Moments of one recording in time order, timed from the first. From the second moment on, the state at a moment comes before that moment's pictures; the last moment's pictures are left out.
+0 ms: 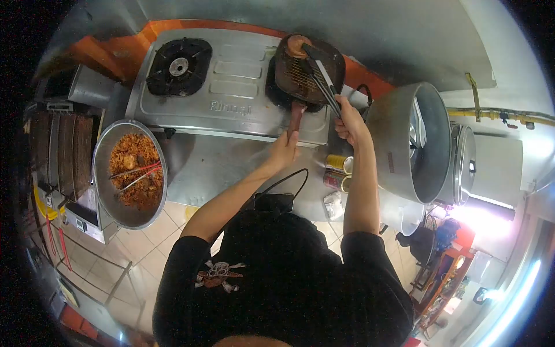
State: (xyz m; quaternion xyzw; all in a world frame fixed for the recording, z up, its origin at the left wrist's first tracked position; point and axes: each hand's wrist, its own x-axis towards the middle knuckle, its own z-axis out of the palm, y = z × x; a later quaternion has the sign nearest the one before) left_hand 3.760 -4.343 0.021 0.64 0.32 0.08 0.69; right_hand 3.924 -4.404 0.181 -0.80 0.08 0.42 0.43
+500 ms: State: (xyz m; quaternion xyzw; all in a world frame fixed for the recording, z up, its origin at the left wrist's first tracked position) left_hand 3.749 -4.342 0.018 0.63 0.30 0.07 0.71; right_hand 3.936 -4.420 0.189 -0.87 -0.07 0.32 0.38
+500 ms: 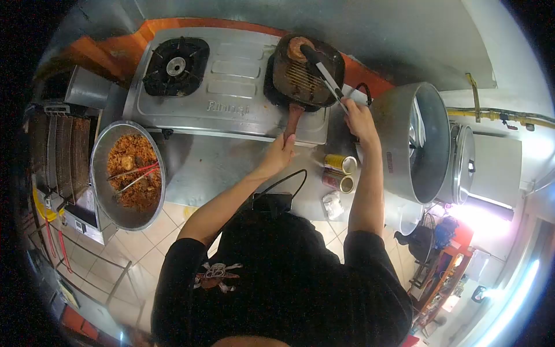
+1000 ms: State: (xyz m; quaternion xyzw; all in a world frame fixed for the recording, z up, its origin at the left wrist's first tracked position) left_hand 3.747 -4.338 0.025 0.63 0.30 0.04 0.71; right_hand 3.947 -4.410 0.188 -0.83 0.06 0.40 0.38
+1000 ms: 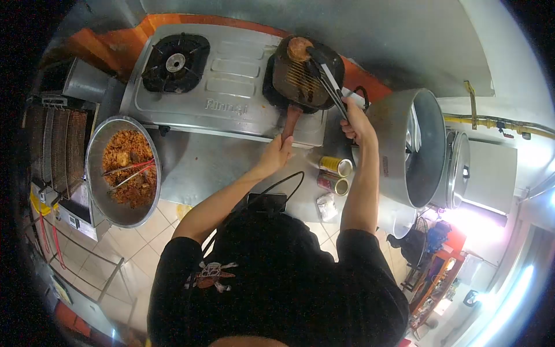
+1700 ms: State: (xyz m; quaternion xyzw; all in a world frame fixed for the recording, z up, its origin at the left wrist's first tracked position) left_hand 3.738 -4.336 0.042 0.60 0.28 0.04 0.75; right_hand 3.917 -4.425 0.170 -0.93 -0.33 0.03 0.16
